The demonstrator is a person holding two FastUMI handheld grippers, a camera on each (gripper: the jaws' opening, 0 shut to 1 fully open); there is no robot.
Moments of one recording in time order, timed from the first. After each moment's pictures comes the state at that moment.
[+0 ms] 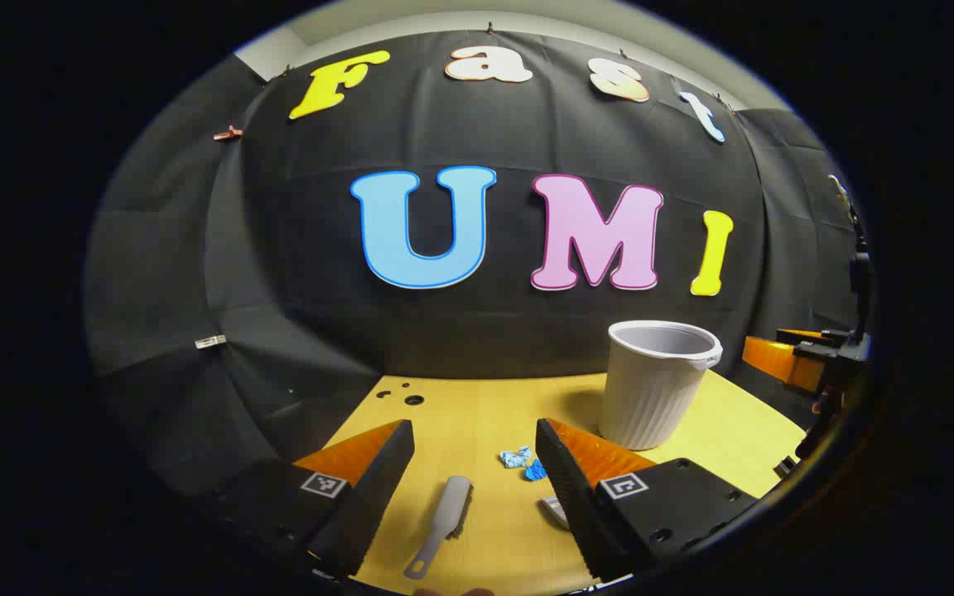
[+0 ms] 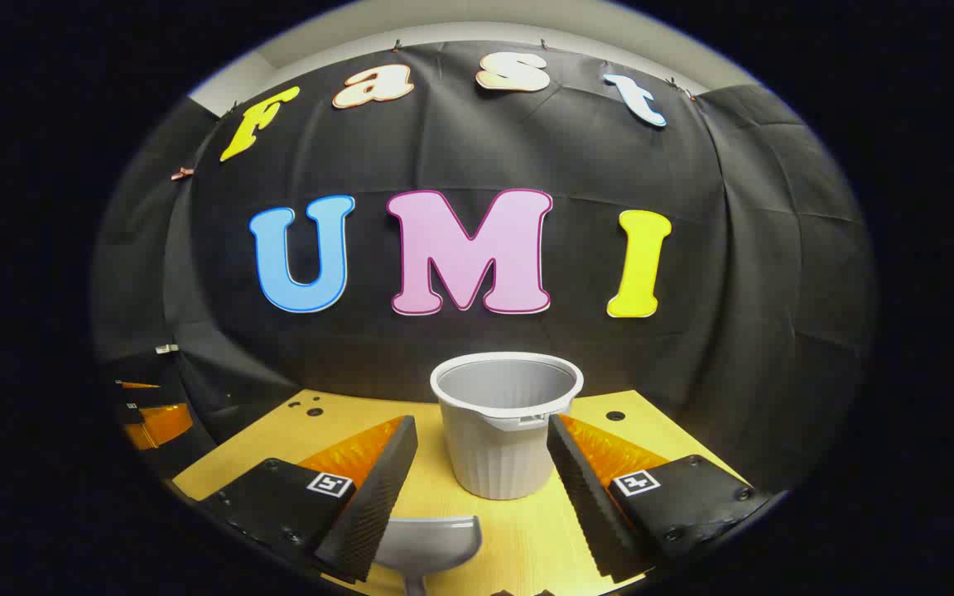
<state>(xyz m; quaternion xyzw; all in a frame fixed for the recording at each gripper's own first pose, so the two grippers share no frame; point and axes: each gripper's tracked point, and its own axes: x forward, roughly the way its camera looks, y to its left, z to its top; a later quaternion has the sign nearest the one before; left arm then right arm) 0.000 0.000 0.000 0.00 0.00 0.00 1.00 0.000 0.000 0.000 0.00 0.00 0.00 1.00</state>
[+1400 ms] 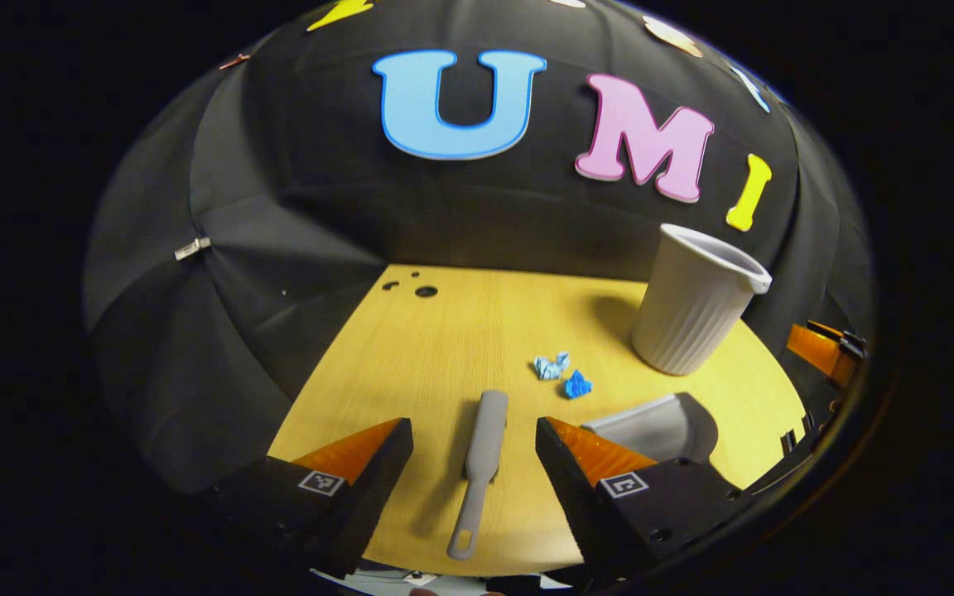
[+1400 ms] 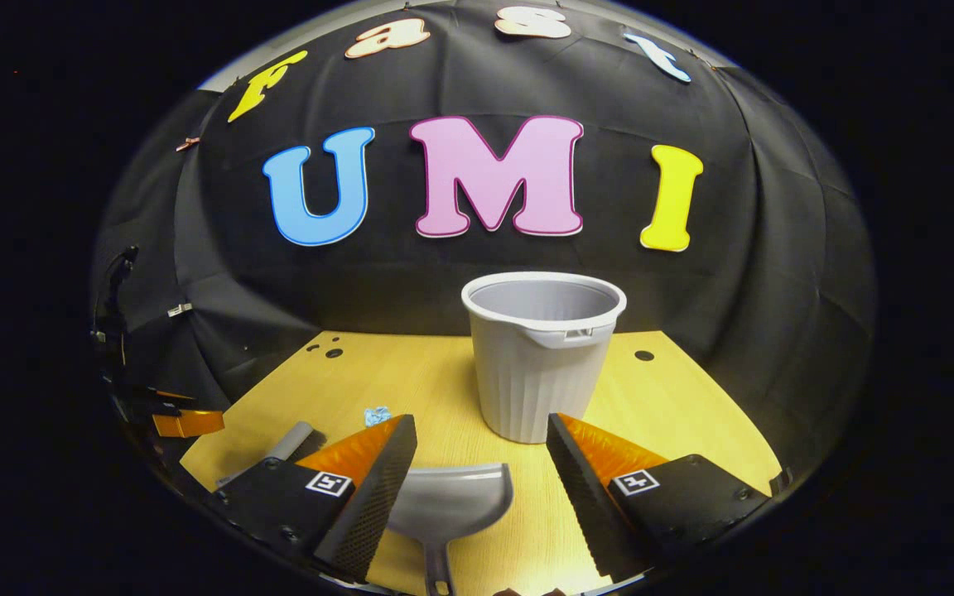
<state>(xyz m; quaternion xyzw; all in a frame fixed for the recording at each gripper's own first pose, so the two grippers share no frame) 0.037 0.069 -0.129 -0.03 0.22 -0.01 0.97 0.004 0.035 -0.095 0.00 0.11 0.04 0.99</state>
